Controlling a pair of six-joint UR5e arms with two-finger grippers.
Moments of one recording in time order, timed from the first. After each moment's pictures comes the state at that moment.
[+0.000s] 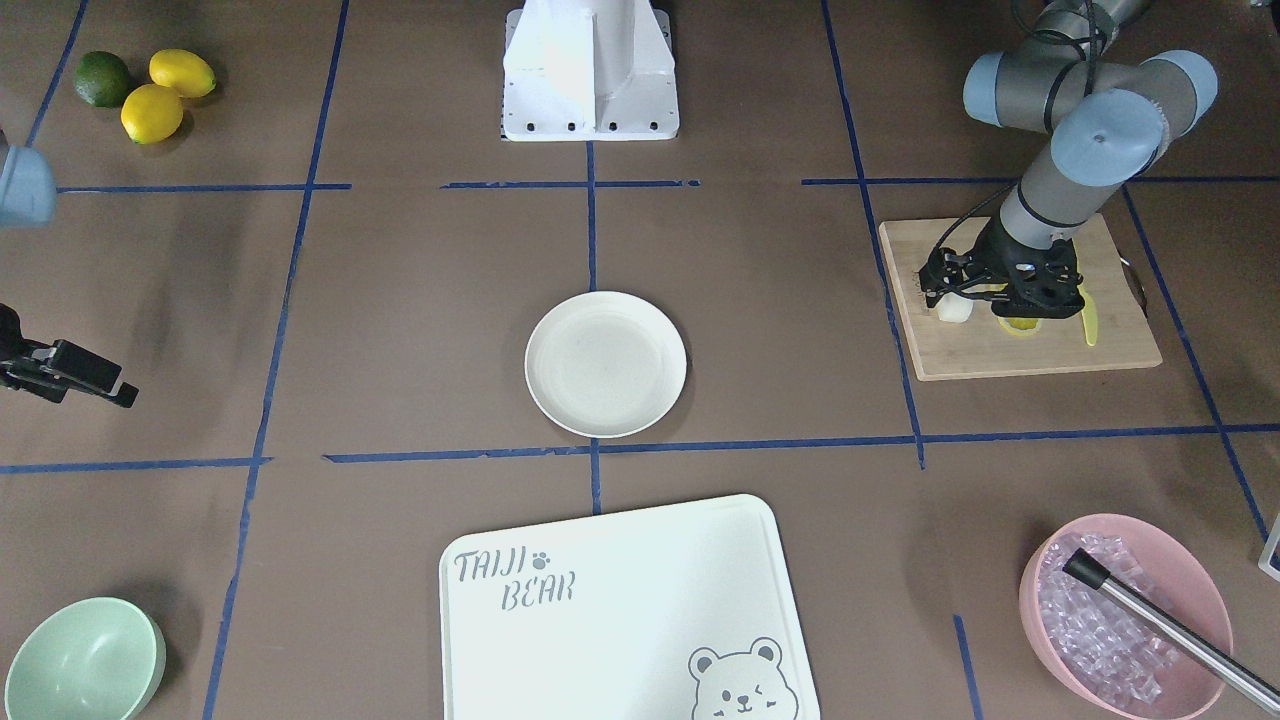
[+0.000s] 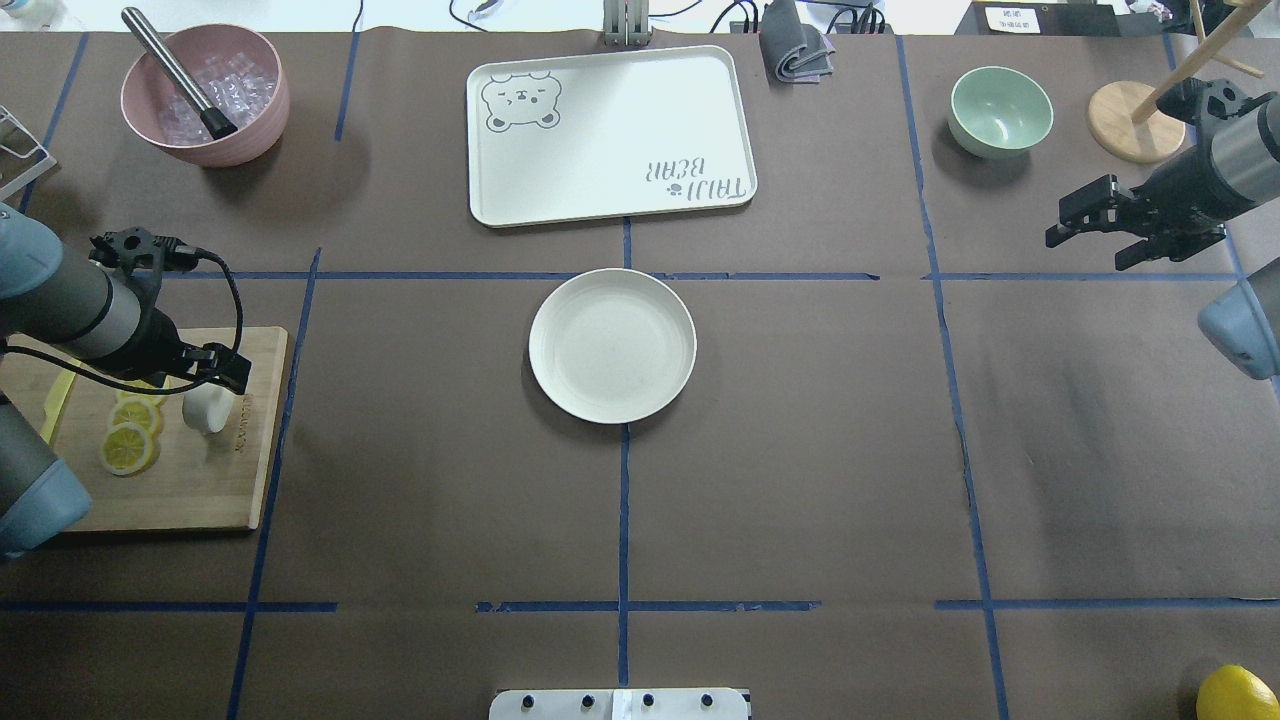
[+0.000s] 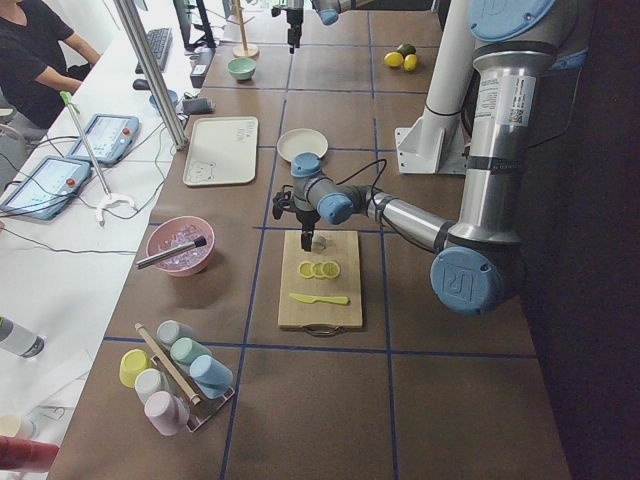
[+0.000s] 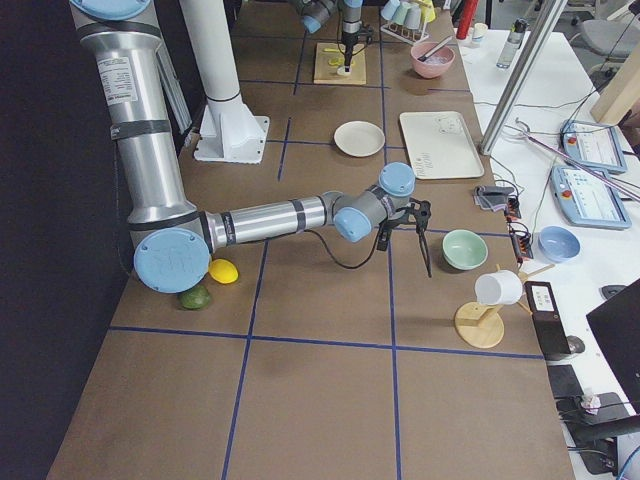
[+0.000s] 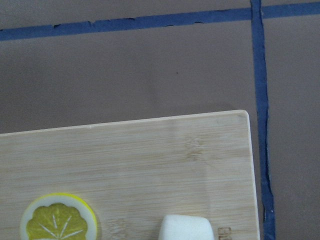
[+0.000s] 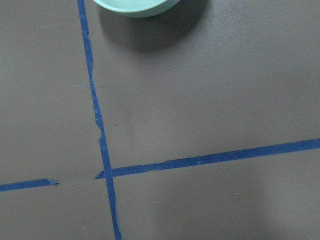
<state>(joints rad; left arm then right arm) -0.81 -1.65 -1.78 -1.89 -2.08 -0.86 1.15 -1.39 1.56 -1.09 2.40 0.94</state>
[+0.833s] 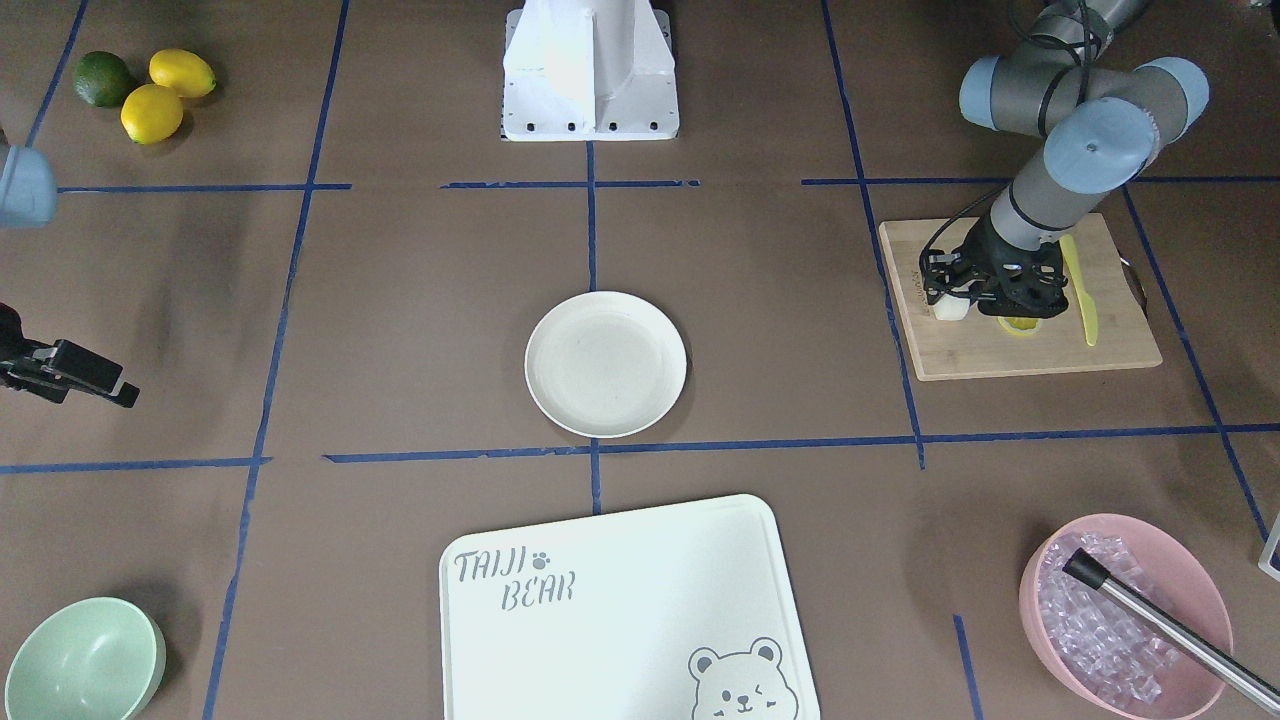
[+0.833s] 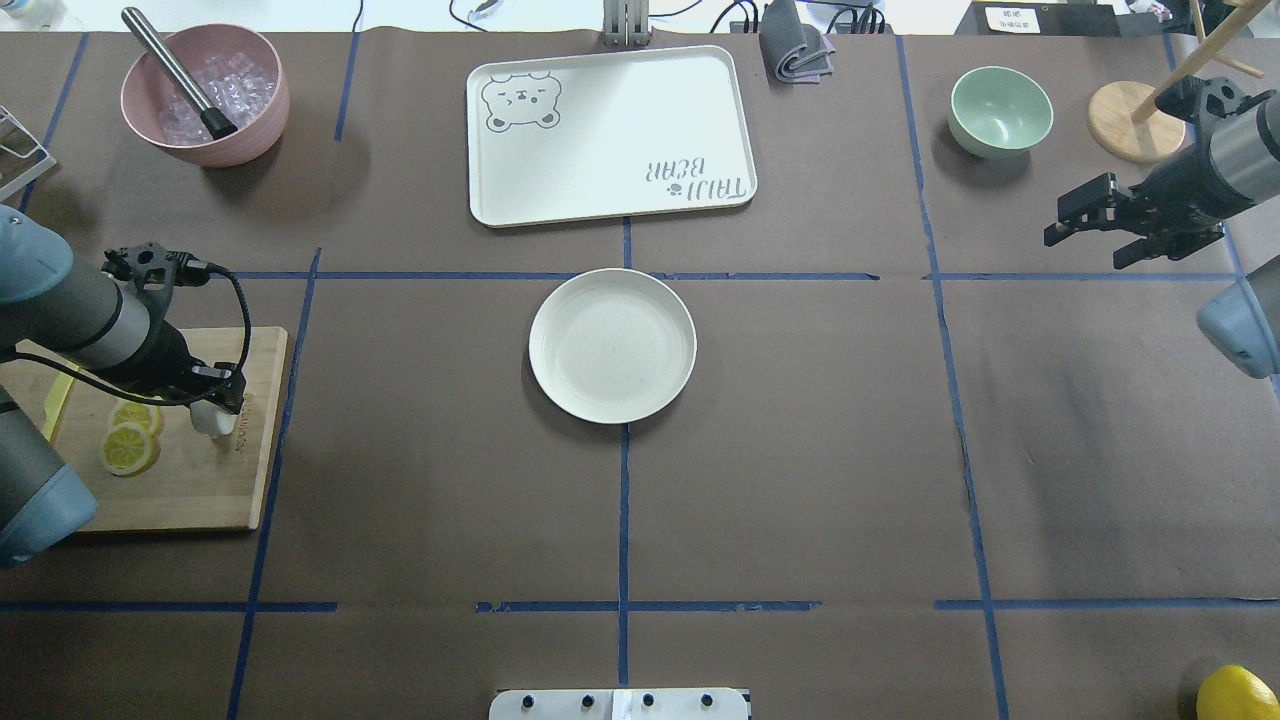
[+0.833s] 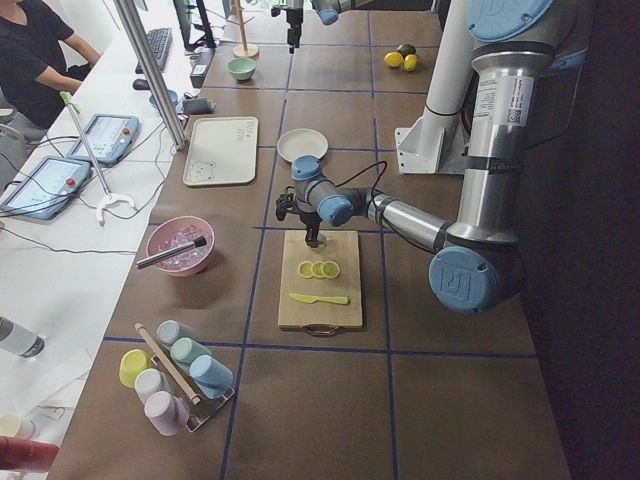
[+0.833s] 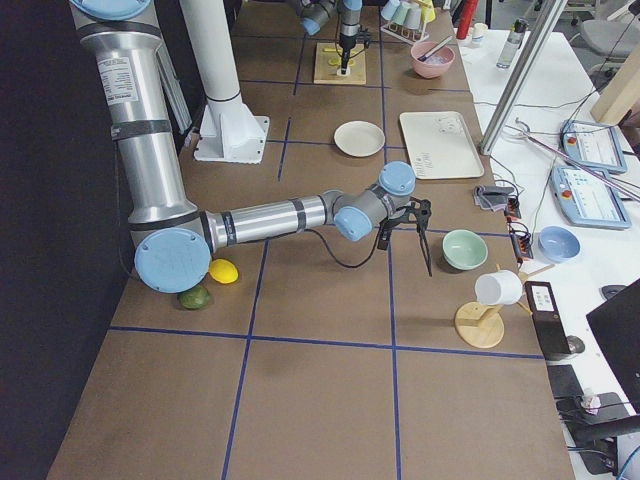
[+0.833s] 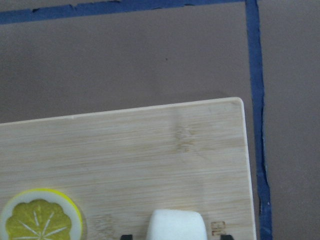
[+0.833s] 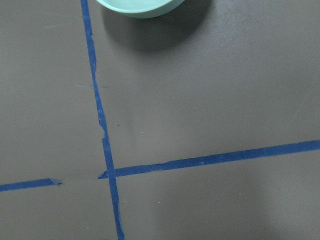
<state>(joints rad) -0.80 -1.65 -1.76 -1.89 -2.15 -0.86 1.15 -1.39 1.56 -1.09 2.40 0.94</state>
